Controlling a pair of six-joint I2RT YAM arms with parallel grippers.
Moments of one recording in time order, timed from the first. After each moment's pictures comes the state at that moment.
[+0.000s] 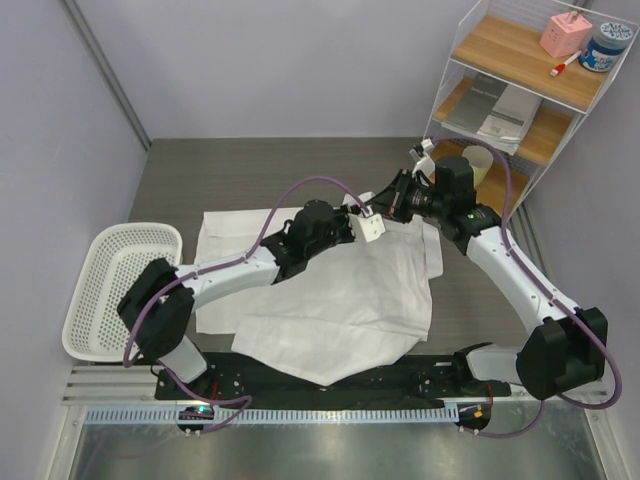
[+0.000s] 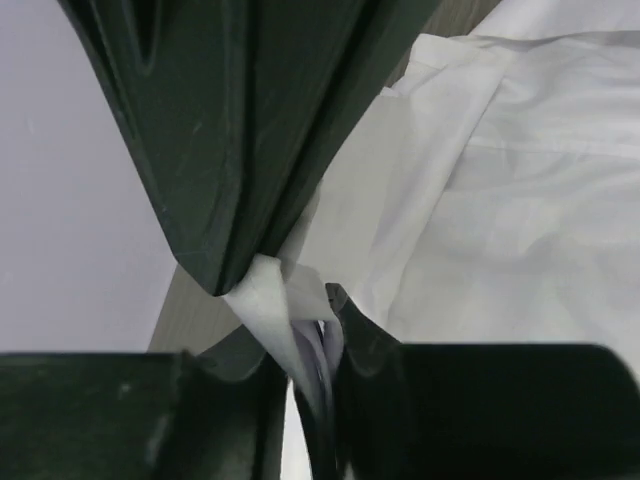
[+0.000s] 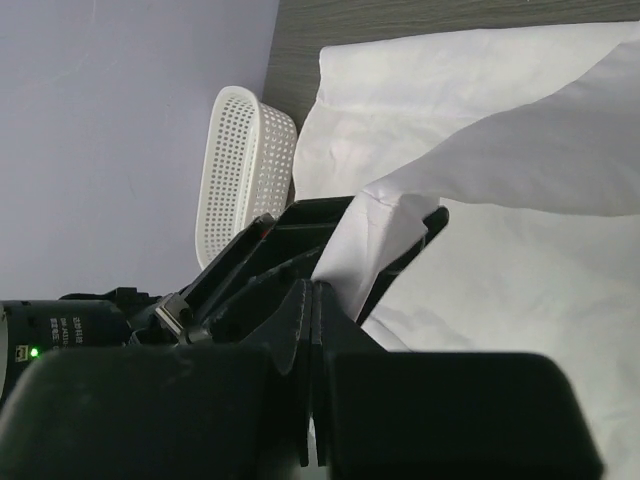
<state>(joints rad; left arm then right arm) -0.88 1.61 1.07 0.26 -0.05 0.72 0.29 1.29 1.07 -0.20 -0.63 0.79</state>
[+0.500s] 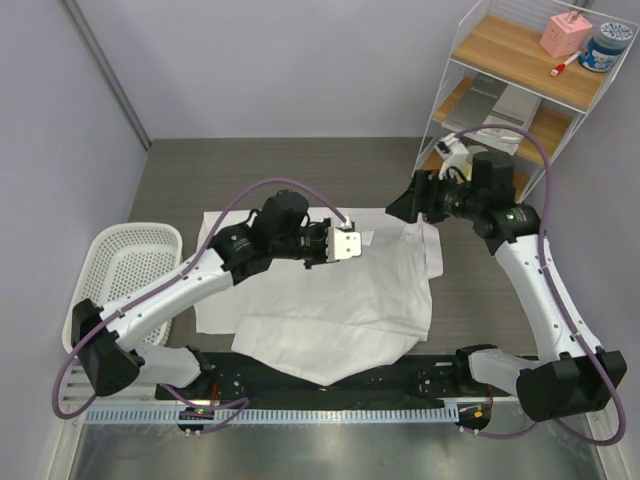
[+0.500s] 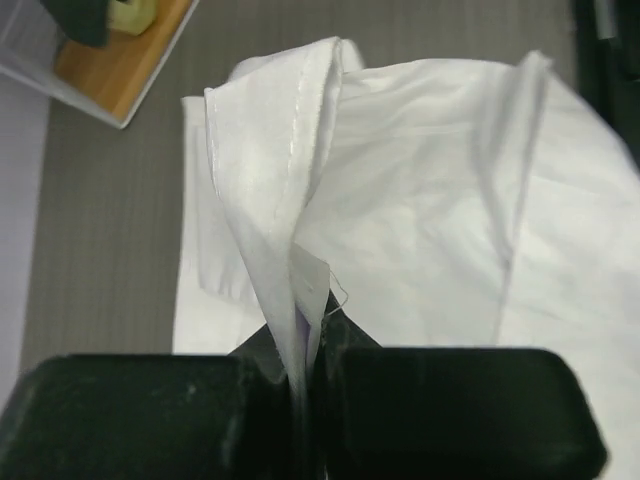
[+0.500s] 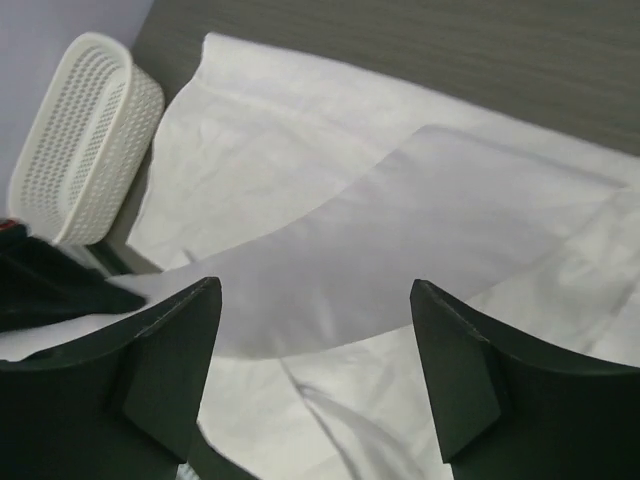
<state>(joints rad) -0.88 1.33 1.21 -0.40 0.35 0.68 0.18 1.18 1.19 -0.54 -0.62 0.26</state>
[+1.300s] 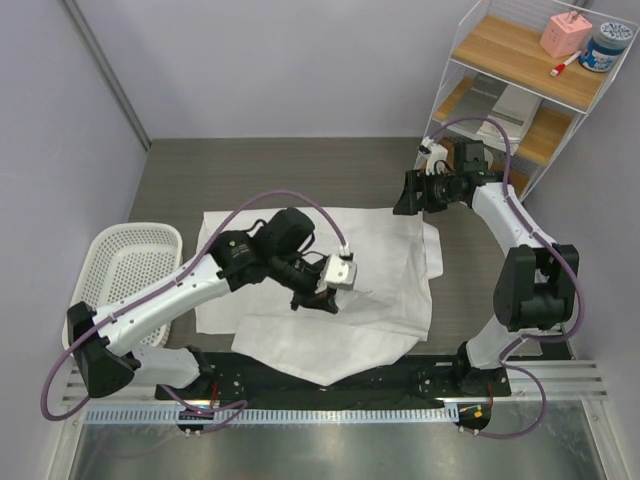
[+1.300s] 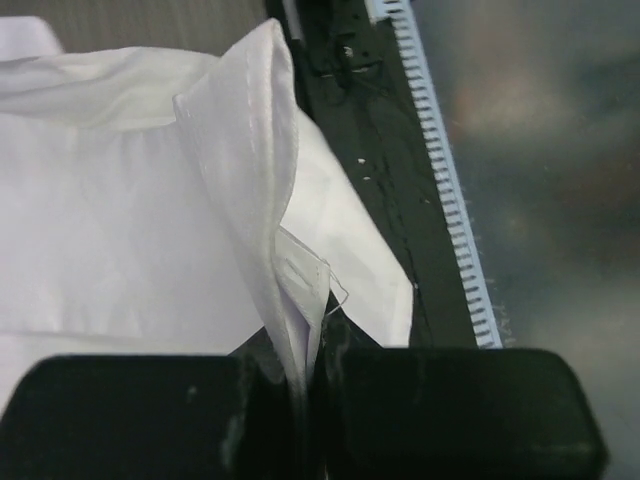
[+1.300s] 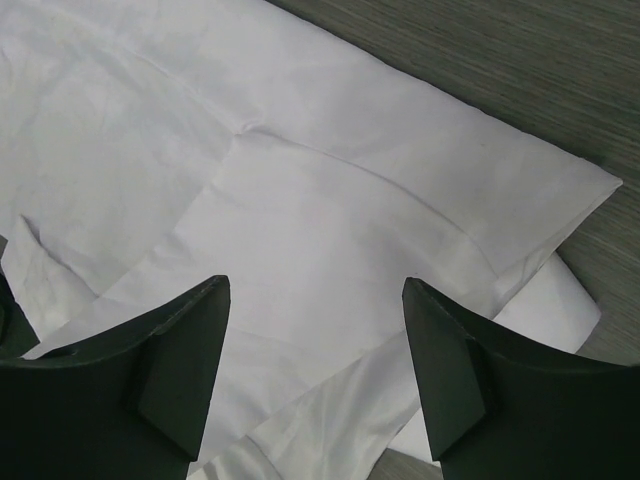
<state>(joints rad) -0.96 1.29 1.26 -0.83 0.73 0.58 0.04 1.63 1.32 -0.60 -0.61 -0.09</state>
